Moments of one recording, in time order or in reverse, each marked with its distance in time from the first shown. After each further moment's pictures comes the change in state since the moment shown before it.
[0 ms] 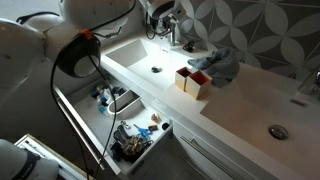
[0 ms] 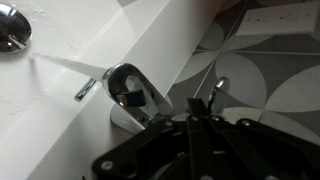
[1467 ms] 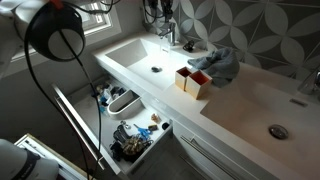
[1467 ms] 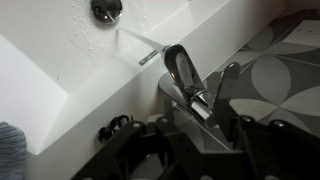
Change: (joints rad) arm 0.035 -0.179 -0.156 0.000 -0.199 -0.282 0.036
